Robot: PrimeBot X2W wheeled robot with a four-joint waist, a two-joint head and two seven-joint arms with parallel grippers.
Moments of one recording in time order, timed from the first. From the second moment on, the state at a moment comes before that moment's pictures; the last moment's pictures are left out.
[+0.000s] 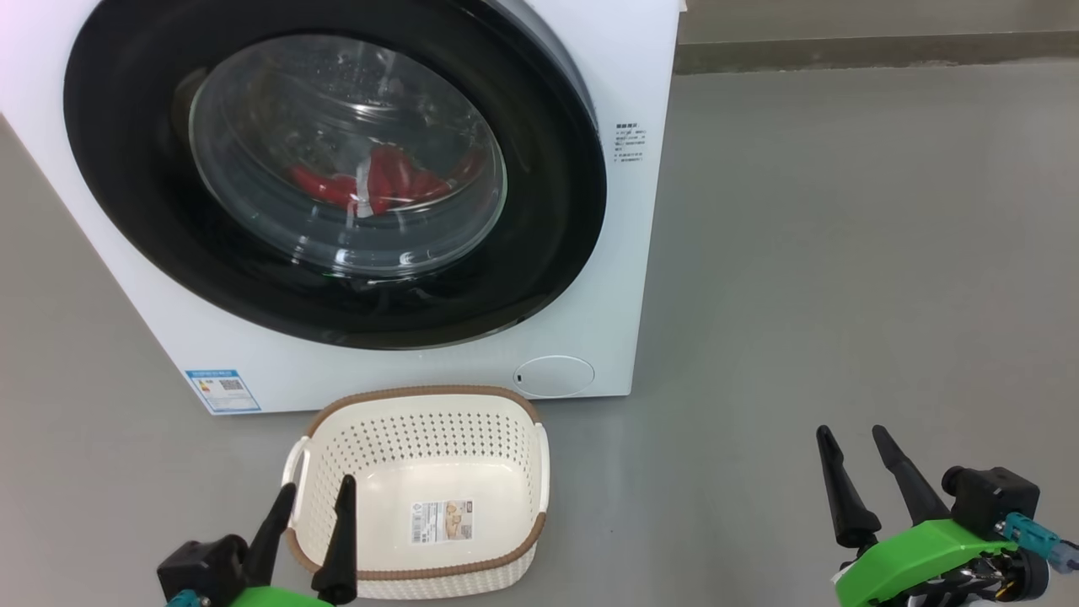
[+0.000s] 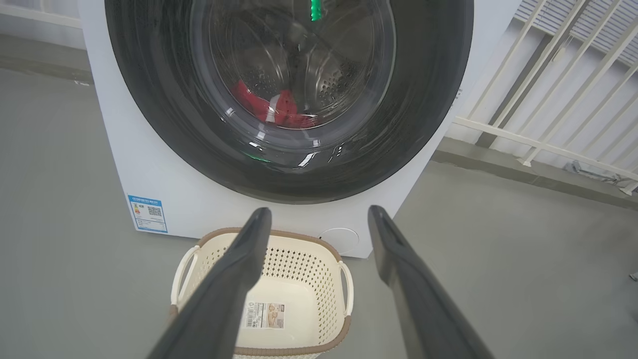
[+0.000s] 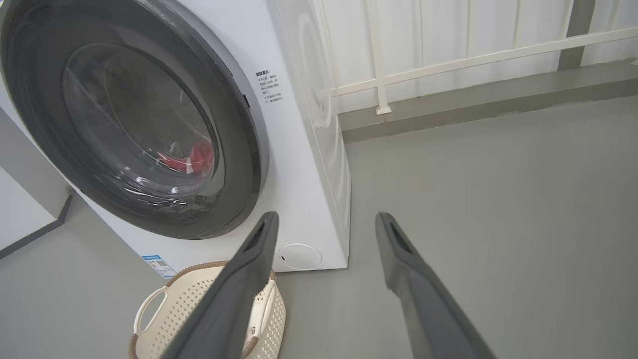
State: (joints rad) left arm -0.07 0.08 -0.11 0.30 -0.45 -0.02 -0.16; right arm -0.04 -0.05 -0.03 0.34 0.43 0.13 -0.16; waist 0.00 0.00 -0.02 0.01
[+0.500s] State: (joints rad) left arm -0.08 0.08 -0.12 0.33 -0.30 0.01 -0.20; right arm -0.04 -0.05 -0.03 0.37 0.26 0.13 -0.20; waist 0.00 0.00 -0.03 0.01
